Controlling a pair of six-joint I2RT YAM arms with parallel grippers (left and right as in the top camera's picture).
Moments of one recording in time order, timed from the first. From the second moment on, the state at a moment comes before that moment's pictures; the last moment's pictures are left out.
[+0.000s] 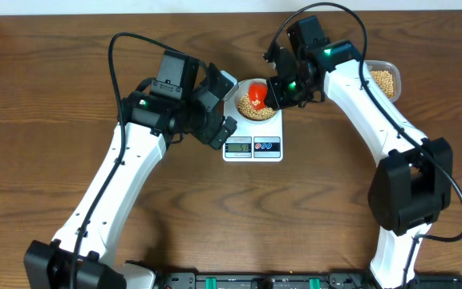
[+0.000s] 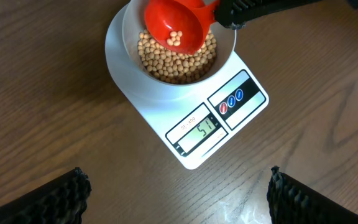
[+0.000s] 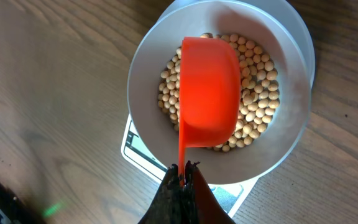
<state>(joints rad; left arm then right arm) -0.32 1.52 1.35 -0.89 0.29 0.32 0.37 2.04 1.78 -0.98 -0.44 0.06</state>
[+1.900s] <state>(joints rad) -0.32 1.52 1.35 -0.89 0.29 0.32 0.45 2.04 1.78 -0.97 -0.26 0.06</state>
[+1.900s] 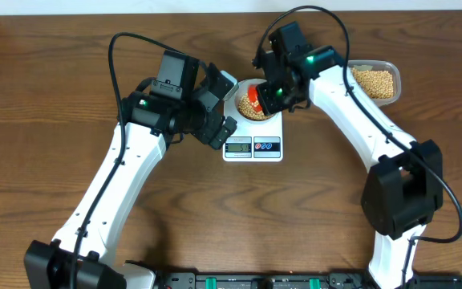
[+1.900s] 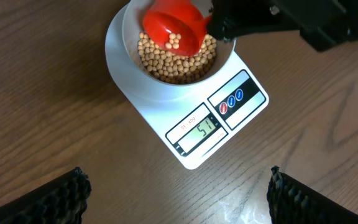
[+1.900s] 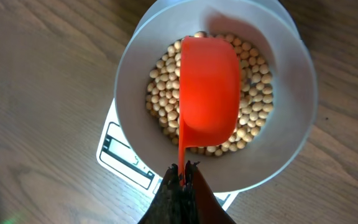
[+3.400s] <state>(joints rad) -0.32 1.52 1.35 -0.89 0.29 0.32 0.36 2.04 1.78 -0.97 -0.48 0.06</state>
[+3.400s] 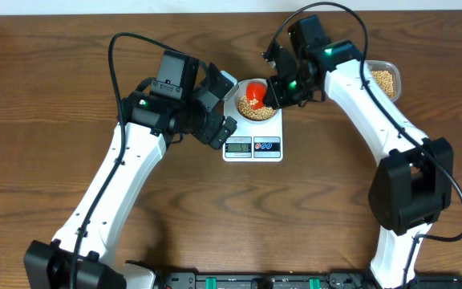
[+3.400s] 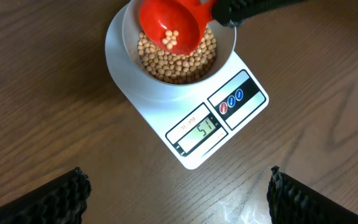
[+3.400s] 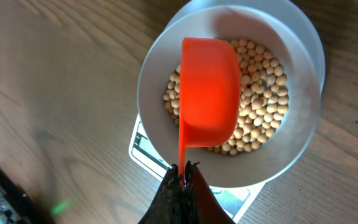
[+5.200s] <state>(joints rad) -0.32 1.52 1.35 -0.89 0.29 0.32 0.33 2.04 1.78 -0.96 -0.42 0.07</state>
